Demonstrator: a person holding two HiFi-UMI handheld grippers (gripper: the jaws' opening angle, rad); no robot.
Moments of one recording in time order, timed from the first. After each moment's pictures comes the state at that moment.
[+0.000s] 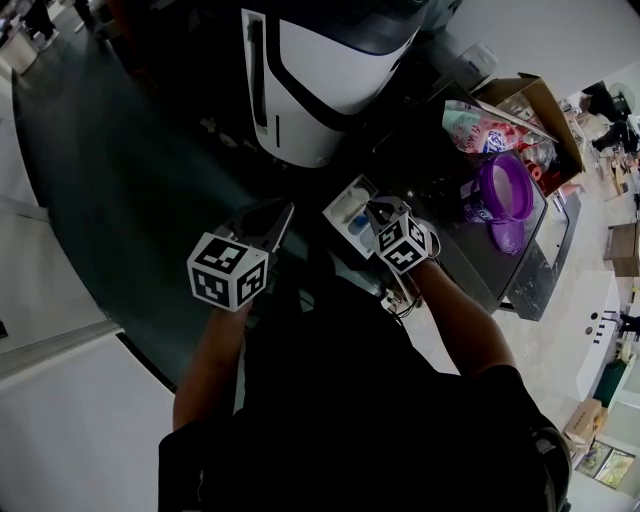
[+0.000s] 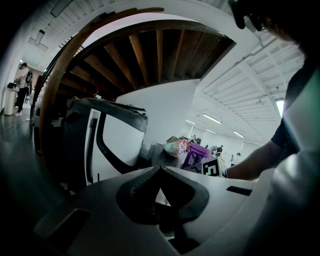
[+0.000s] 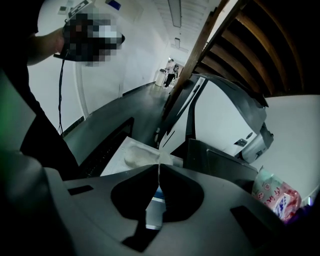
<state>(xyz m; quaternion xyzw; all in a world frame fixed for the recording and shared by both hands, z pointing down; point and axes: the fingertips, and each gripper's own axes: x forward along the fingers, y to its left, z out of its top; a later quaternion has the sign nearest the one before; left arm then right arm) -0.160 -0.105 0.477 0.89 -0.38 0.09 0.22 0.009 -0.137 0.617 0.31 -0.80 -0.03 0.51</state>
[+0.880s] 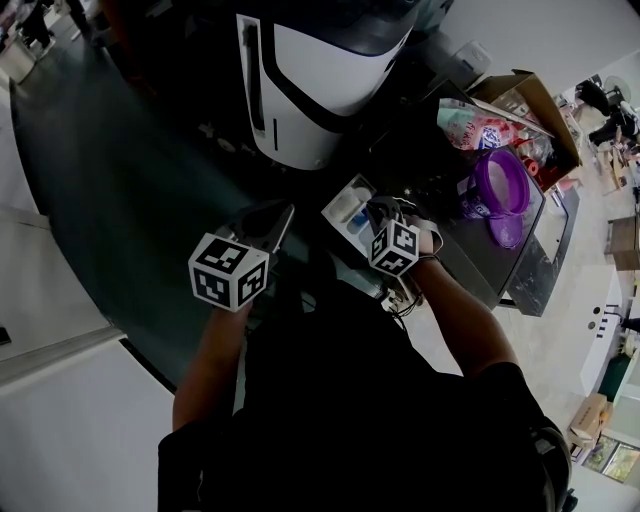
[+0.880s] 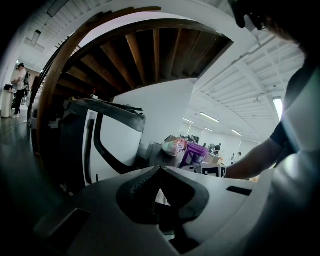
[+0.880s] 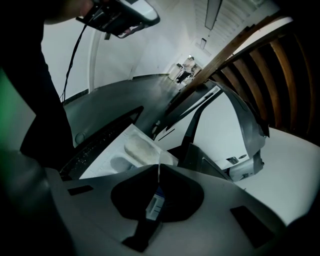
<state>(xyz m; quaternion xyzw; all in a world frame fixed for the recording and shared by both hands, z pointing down) -0.156 -0.100 0.473 0.90 -0.37 0.10 0.21 0.015 -0.132 0.620 0.27 -0.75 -0.15 0.58</state>
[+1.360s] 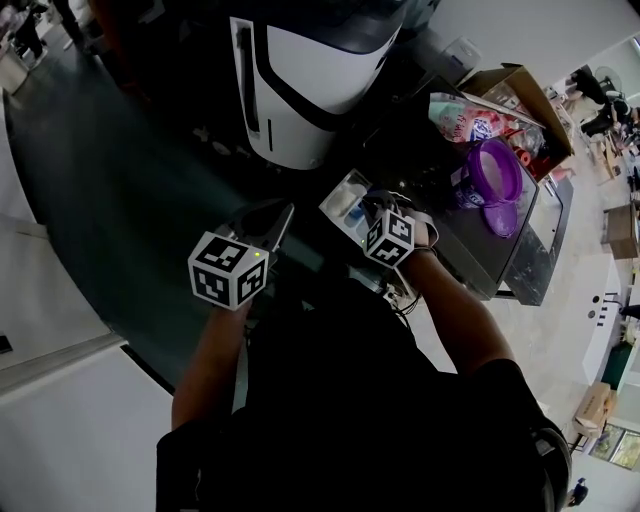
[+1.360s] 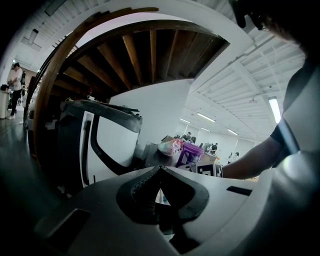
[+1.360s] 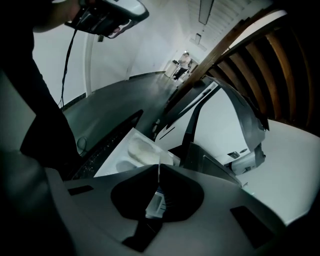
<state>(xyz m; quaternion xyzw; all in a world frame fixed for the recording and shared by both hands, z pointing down) -0.155 -0.087 0.466 0.91 -0.35 0.10 0.21 0.010 -0.124 0.616 0.28 -0.75 -0.13 0.59</state>
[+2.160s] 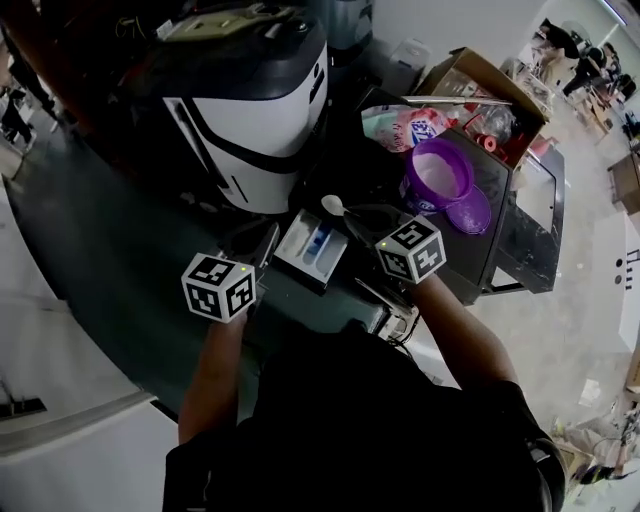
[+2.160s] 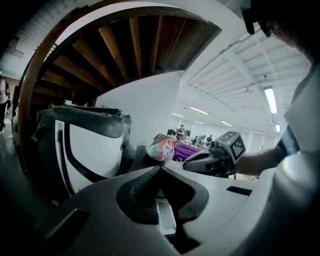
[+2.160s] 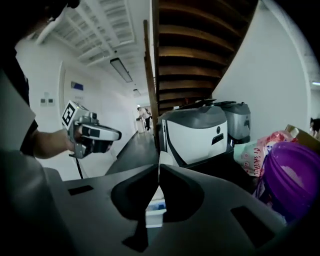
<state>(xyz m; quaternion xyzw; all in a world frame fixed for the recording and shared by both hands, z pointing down) -0.036 -0.120 0.428 0.92 -0.32 0.14 0.17 0.090 -0.117 0.454 0.39 -0.89 0.15 0.20</state>
